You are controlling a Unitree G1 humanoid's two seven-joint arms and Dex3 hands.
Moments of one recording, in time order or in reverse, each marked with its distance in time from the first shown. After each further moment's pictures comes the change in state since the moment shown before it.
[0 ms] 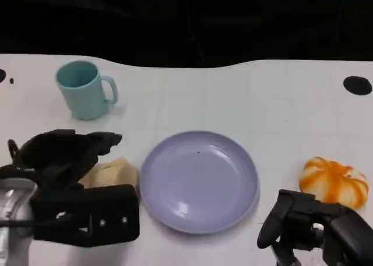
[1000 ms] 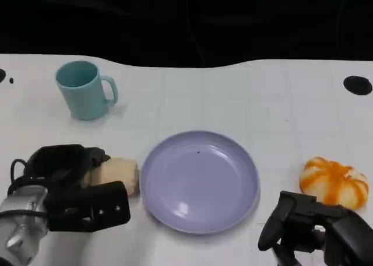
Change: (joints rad) left arm -0.243 -0.166 -0.063 0.926 -0.085 -0.433 0.564; right arm 0.014 -0.002 -0.003 -0.012 0.002 -0.009 0.002
